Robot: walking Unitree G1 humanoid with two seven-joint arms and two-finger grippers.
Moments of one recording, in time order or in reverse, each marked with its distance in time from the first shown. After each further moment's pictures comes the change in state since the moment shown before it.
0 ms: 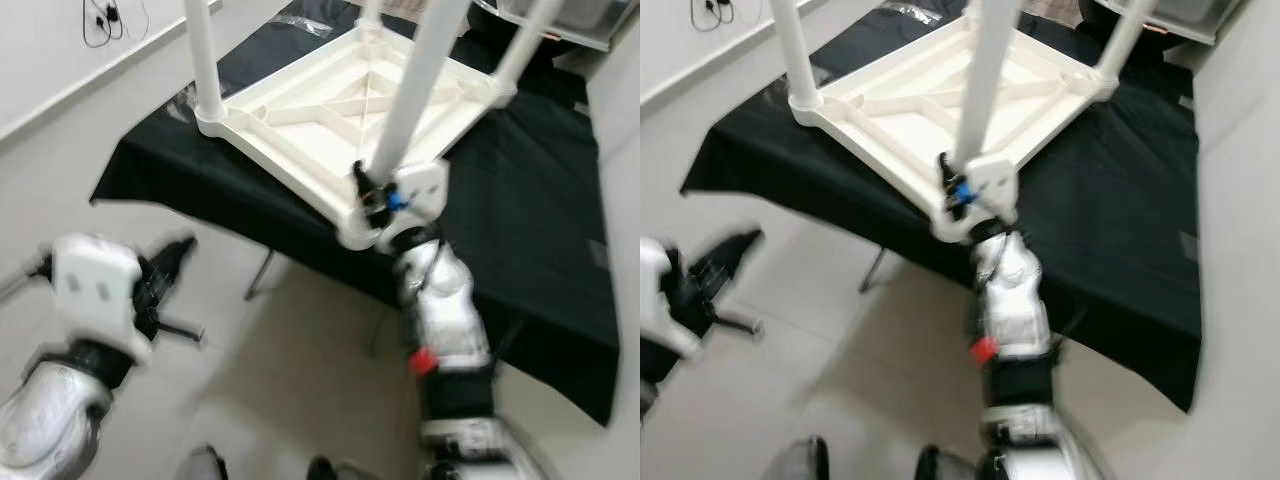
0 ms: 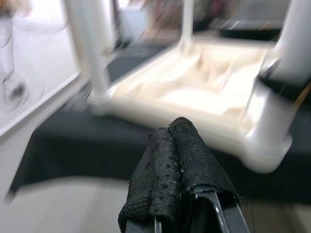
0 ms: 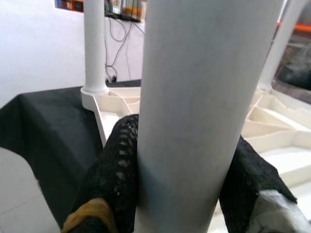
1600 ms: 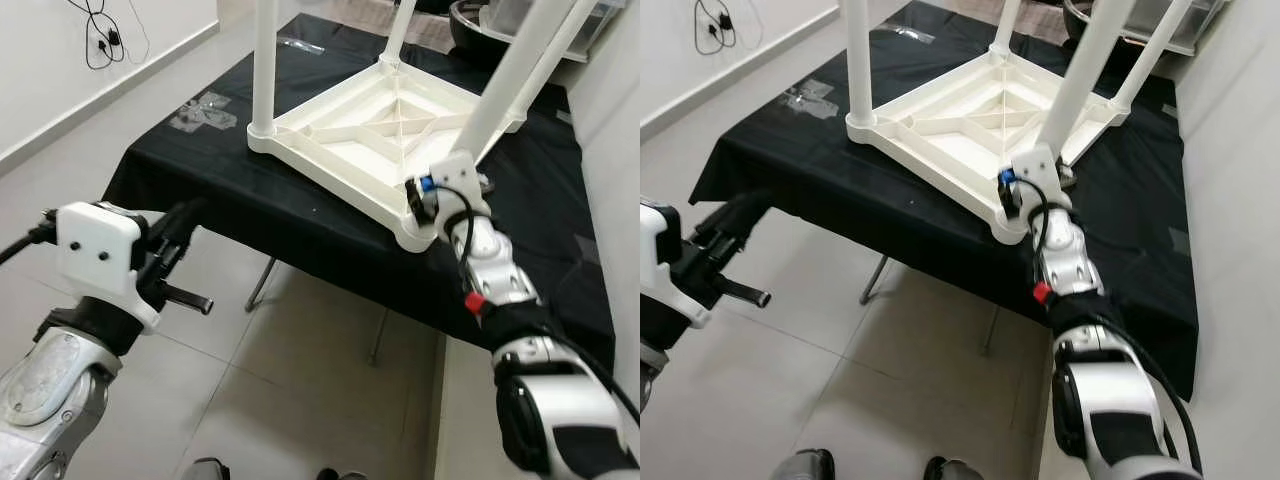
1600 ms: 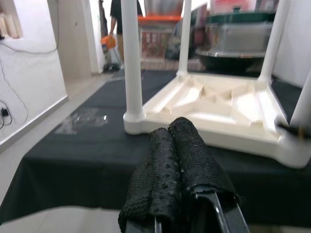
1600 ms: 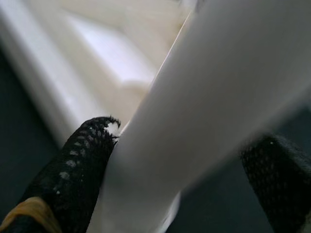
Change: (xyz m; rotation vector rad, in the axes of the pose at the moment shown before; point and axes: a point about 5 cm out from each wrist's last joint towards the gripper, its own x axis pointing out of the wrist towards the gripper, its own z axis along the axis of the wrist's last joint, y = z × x) left arm 0.011 0.007 0.006 -0.069 -0.068 -0.029; right arm -0.031 -0.126 -0.046 -0.268 0.376 -0.299
